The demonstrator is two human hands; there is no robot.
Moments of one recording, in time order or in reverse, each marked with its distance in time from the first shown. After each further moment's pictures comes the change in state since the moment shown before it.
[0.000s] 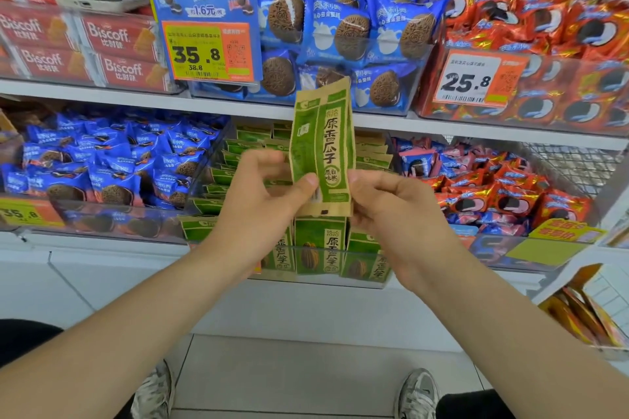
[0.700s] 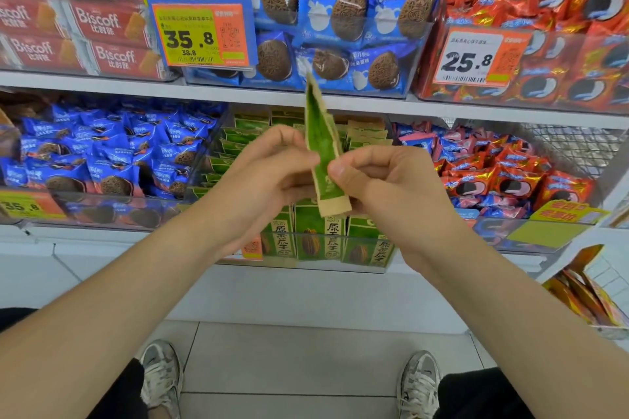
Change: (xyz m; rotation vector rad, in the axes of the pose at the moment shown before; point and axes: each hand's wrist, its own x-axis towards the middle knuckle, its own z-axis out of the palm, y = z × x) left_hand 0.013 0.013 -0.008 -0.315 -0.374 -0.025; right_hand -0.010 -0.014 0.002 -0.204 -0.098 -0.153
